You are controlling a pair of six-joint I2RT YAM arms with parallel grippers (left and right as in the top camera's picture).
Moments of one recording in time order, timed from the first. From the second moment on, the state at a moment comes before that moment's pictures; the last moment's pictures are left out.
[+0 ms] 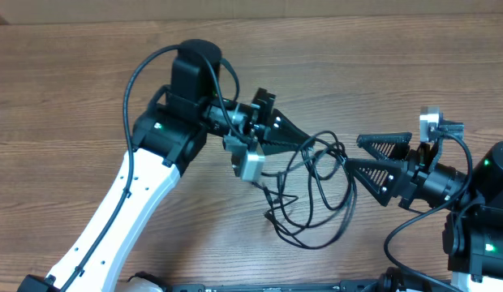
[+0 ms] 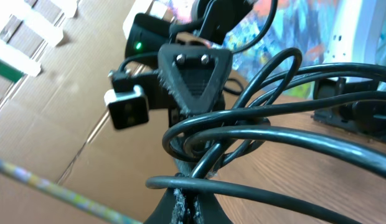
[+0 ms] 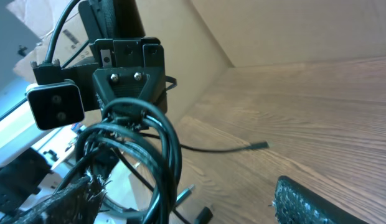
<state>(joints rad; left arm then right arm) -0.46 1.44 1.38 -0.36 1.43 1.32 -0.20 0.76 0.89 -0.41 -1.28 0.36</state>
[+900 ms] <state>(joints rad) -0.53 1.44 1.38 -0.24 1.40 1.32 -0.20 0.76 0.89 -0.38 -1.47 0.36</state>
